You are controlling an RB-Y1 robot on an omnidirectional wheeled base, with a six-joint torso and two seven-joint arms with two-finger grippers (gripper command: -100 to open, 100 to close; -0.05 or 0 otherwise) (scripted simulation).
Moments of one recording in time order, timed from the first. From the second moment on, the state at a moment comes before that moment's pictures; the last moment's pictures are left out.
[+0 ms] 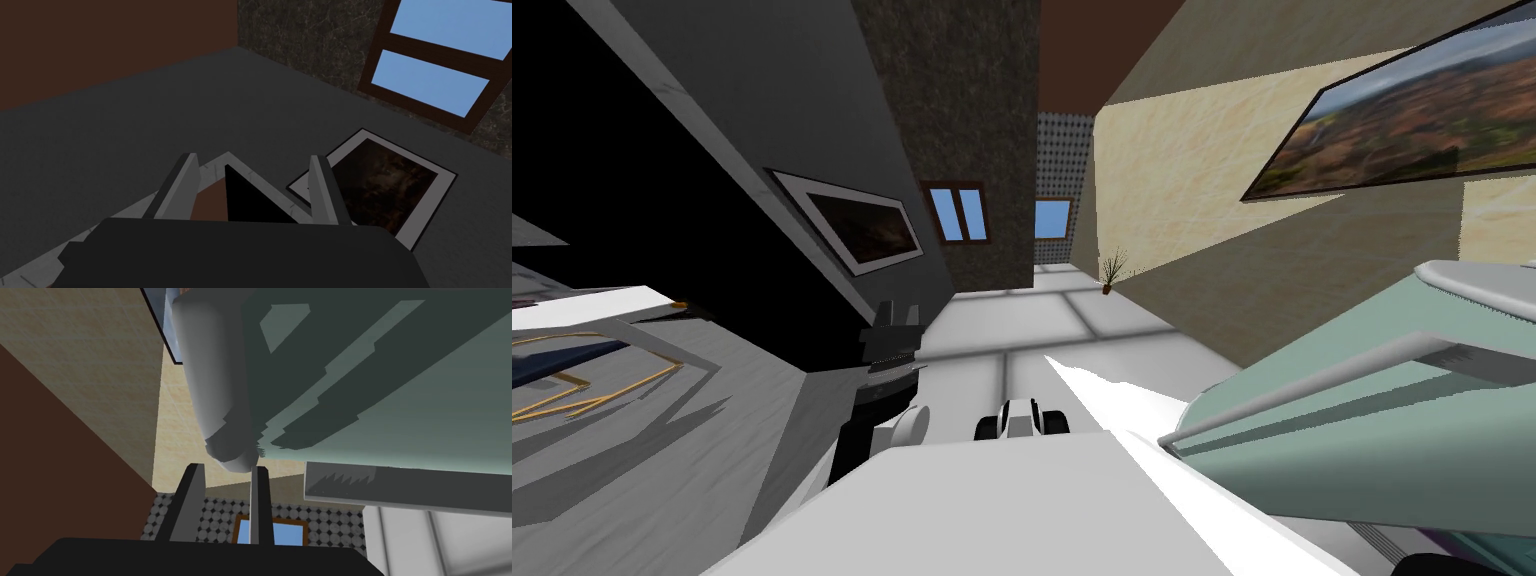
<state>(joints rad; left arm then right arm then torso) 0.52 -0.02 0.04 -2.25 0.03 -0.54 0.17 1.24 -0.79 -0.98 -2.00 0.60 0.56 1.09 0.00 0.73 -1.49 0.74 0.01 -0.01</state>
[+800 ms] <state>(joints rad) 0.52 -0.02 0.04 -2.25 0.03 -0.54 0.17 1.27 -0.77 -1.00 -1.92 0.57 0.61 1.12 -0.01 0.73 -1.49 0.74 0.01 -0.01</state>
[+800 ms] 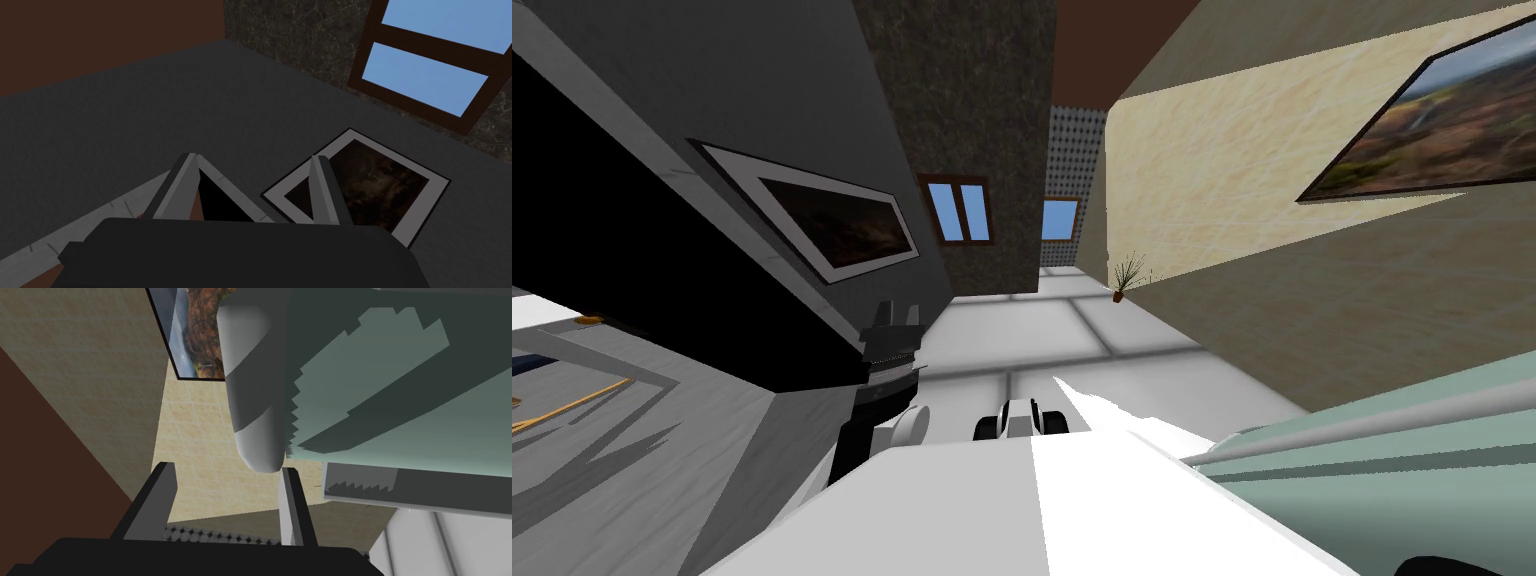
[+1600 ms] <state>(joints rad) 0.52 -0.02 0.04 -2.25 0.03 -0.54 0.17 1.30 -0.76 -1.03 -1.87 0.52 0.66 1.13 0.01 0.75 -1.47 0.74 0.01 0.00</state>
